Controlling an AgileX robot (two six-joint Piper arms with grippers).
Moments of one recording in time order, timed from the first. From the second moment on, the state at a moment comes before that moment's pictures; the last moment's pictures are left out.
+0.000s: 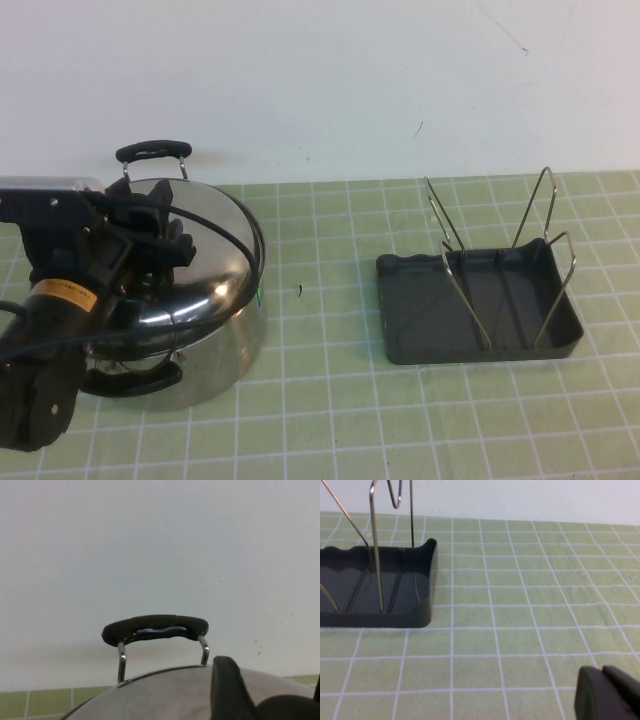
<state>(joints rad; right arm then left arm) 0.04 -0.01 0.03 -0.19 0.41 0.13 -0.25 1.59 -0.57 -0.04 -0.95 -0.16</state>
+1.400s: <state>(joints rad) 0.11 0.96 -0.59 1.70 1.02 -1.11 -0.39 1.44 -0.66 0.49 -1.08 -1.01</state>
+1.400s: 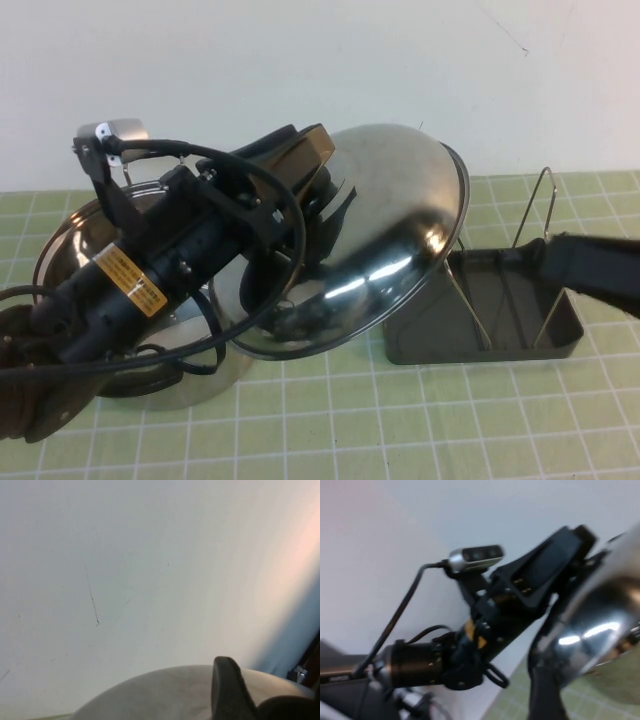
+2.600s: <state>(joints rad) 0.28 1.38 -0.90 1.70 1.01 -1.11 -0.48 1.44 -0.67 0.52 -1.09 -1.02</state>
